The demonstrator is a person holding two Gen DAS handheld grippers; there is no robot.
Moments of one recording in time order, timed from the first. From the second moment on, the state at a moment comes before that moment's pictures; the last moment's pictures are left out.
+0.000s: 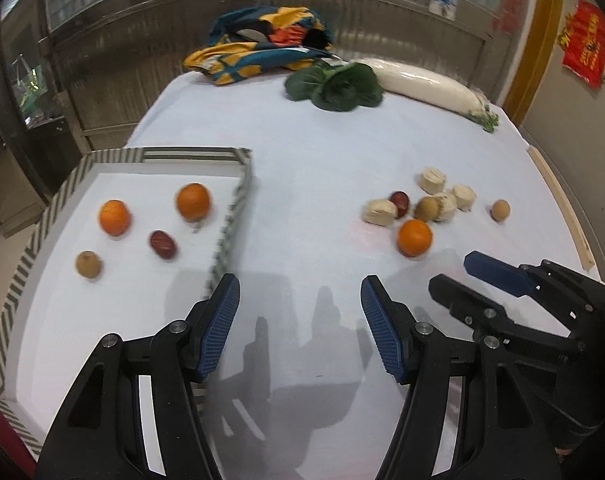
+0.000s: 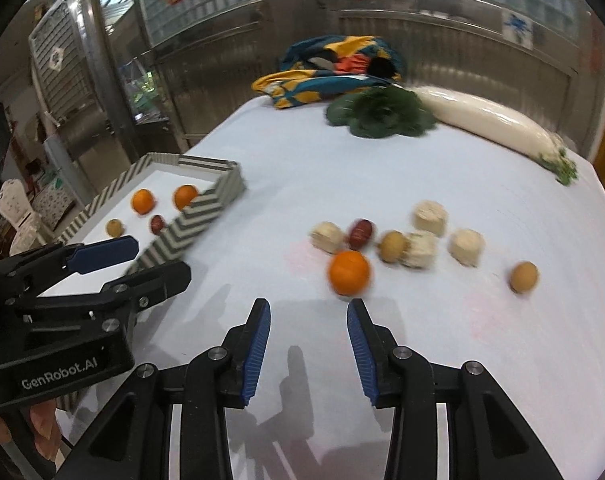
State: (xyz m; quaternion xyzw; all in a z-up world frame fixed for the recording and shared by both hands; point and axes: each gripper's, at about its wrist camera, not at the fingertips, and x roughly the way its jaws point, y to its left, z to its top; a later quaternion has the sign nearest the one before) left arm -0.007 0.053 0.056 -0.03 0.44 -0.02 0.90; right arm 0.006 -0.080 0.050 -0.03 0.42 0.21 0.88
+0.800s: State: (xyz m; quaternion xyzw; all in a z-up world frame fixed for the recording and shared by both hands) left arm 0.033 -0.005 0.028 -0.04 0.46 -0.07 0.88; right arm 0.043 -0.158 0.022 0.00 0.45 0.16 0.88
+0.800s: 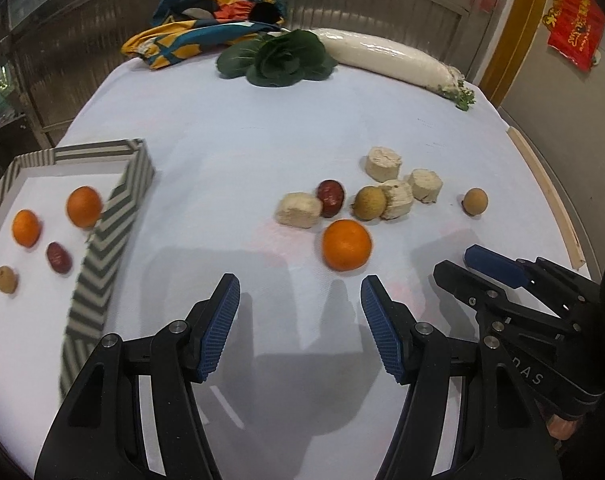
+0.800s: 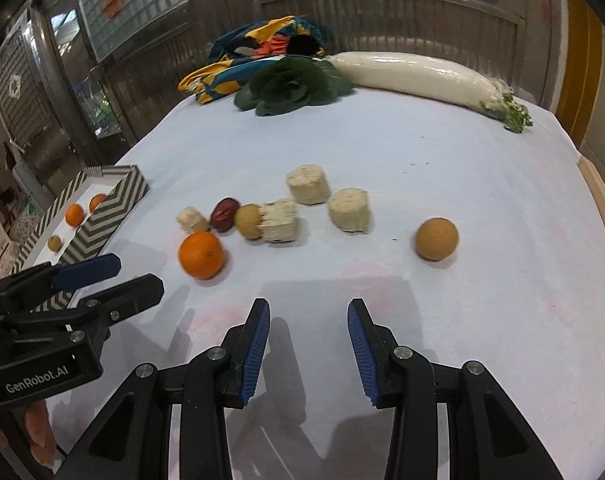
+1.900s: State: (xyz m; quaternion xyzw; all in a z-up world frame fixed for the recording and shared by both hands) left arm 0.071 -0.027 0.011 -0.02 0.45 -0.08 0.89; right arm 0.118 -0.157 0.014 -0.05 0.43 0.19 0.88
